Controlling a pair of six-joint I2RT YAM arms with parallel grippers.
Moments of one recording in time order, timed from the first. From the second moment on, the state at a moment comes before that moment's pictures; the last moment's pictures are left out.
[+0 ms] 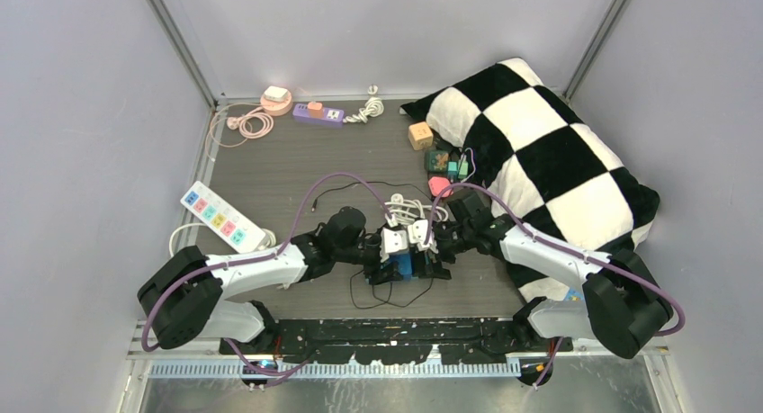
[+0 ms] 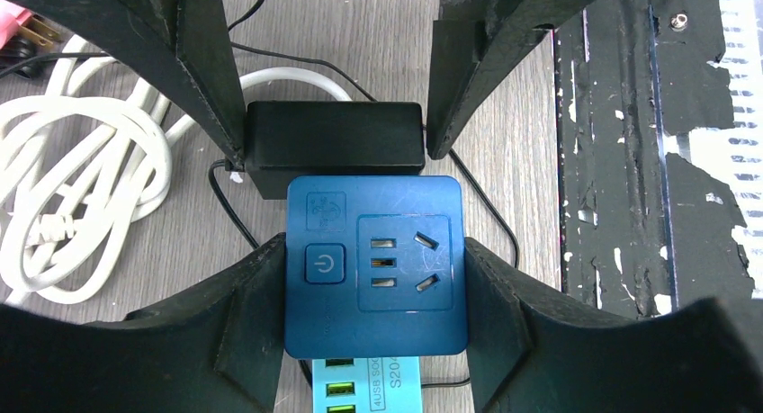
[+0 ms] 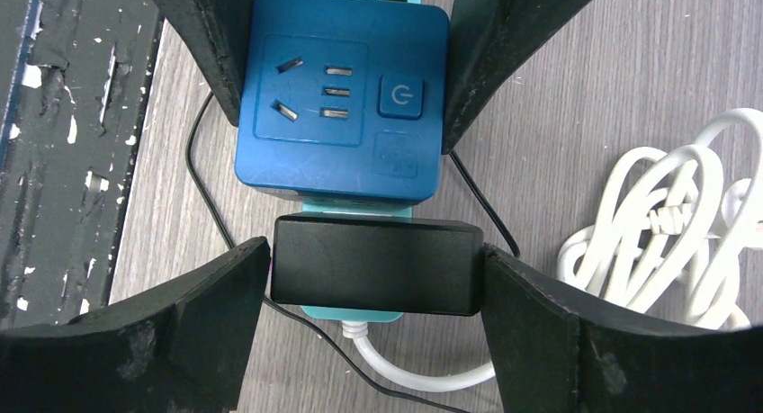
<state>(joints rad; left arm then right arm) -0.91 1.31 0.58 0.18 0.52 0.31 0.63 1.26 0.62 -0.28 -0.76 -0.89</state>
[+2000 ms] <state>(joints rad) -0.94 1.14 0.35 0.50 0.41 0.22 0.70 1.33 0.69 -0.31 -0.70 -0.89</state>
